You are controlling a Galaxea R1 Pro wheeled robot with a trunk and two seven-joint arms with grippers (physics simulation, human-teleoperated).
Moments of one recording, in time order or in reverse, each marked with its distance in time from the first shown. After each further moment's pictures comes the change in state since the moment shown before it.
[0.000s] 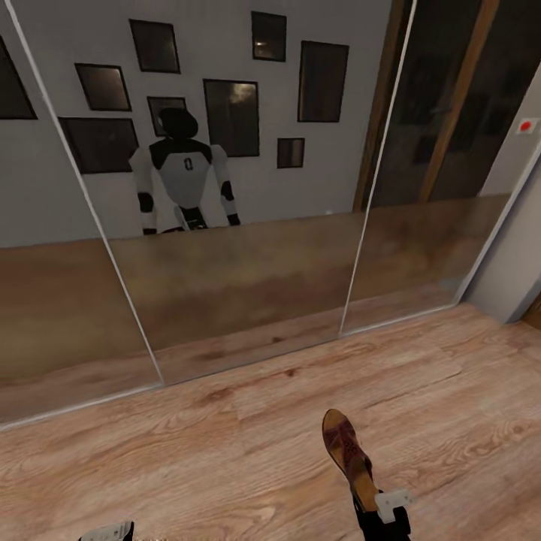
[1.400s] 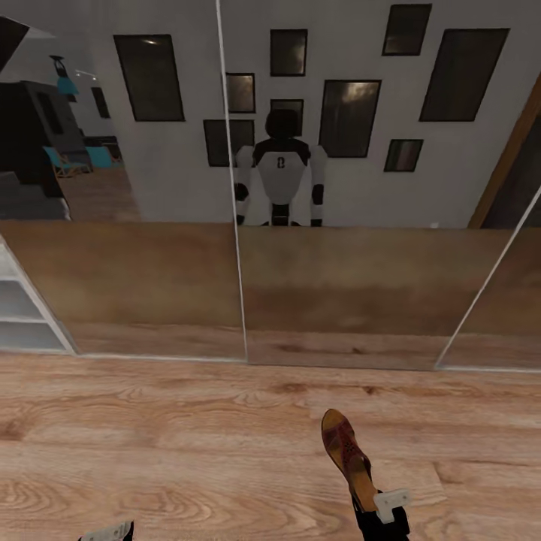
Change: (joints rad) left arm 0.000 0.000 0.000 0.000 0.000 0.000 0.000; right arm 0.000 0.004 0.000 0.001 0.000 0.000 0.000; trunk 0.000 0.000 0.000
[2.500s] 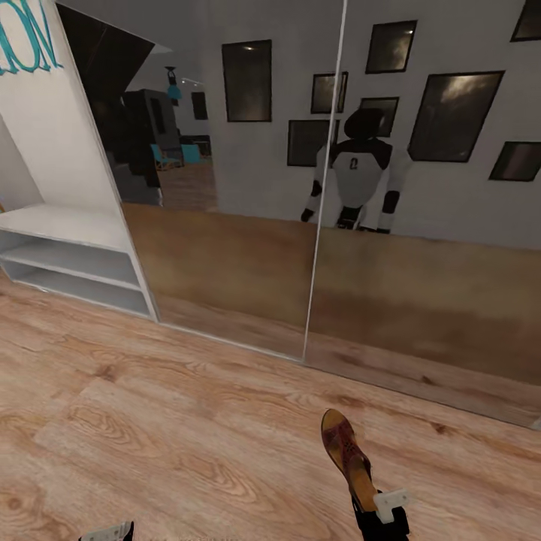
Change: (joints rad) left arm 0.000 0.000 0.000 0.000 0.000 0.000 0.000; right arm 0.000 0.001 0.000 0.000 0.000 0.000 0.000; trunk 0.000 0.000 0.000
